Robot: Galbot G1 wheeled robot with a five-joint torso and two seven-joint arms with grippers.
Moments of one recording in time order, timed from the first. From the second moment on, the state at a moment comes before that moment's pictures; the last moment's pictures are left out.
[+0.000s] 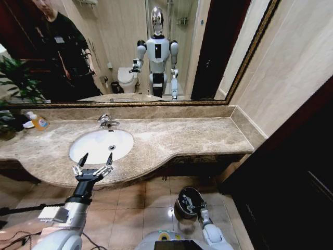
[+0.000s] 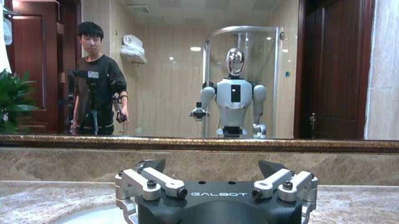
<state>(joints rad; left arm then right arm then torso) 1.84 -1.36 -0.82 -2.47 -0.37 0.04 0.05 -1.33 1.45 0.46 1.10 -0.02 0.11 -0.02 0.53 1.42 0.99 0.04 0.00</state>
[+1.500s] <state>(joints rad) 1.84 -1.36 -0.82 -2.47 -0.37 0.04 0.05 -1.47 1.31 0.46 1.64 0.21 0.02 0.04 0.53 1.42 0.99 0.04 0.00</state>
